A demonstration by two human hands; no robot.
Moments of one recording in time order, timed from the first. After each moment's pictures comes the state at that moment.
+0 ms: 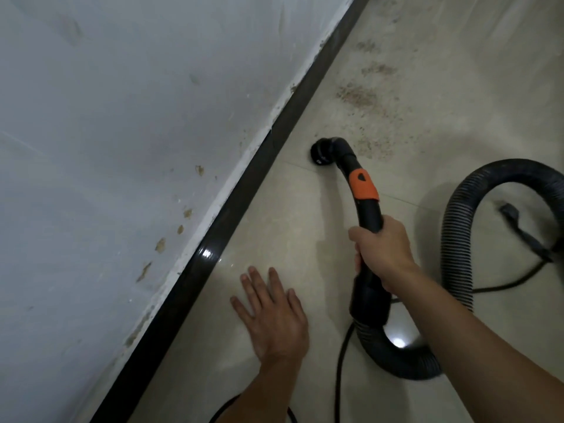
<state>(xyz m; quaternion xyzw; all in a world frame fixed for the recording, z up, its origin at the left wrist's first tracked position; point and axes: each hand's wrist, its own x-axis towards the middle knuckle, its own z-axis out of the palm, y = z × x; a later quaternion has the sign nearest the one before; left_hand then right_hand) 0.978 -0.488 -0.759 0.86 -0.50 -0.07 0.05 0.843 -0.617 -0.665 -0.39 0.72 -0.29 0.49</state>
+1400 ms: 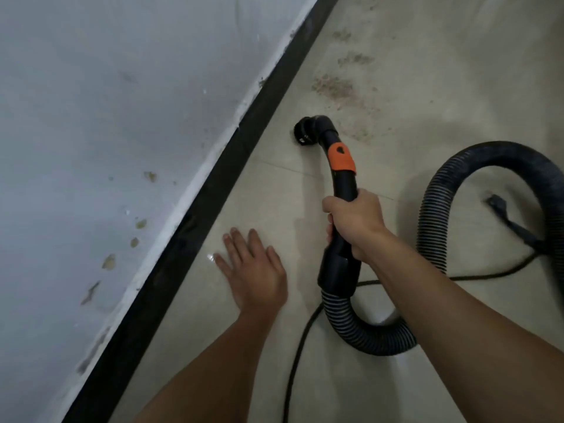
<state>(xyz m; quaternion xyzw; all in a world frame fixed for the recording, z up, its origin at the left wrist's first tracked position) 0.984 -0.573 -0.760 0.85 -0.52 -0.06 0.06 0.843 -0.668 -0.671 -0.33 0.69 -0.34 0.55</state>
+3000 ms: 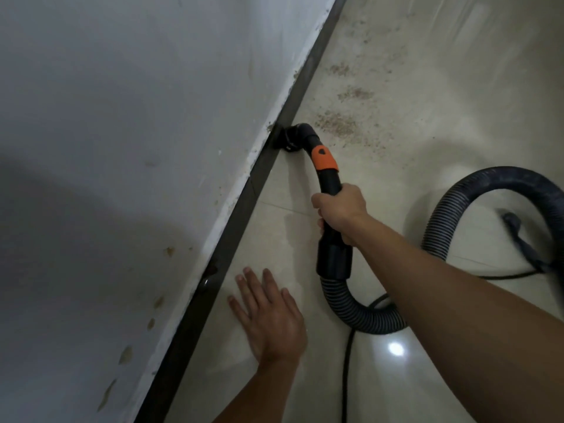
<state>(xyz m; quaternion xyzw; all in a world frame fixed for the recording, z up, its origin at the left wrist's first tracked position) 0.993 -0.596 -0.755 0.84 -0.53 -0.09 0.07 0.895 -0.769 -0.657 -0.39 0.71 -0.30 0.50</state>
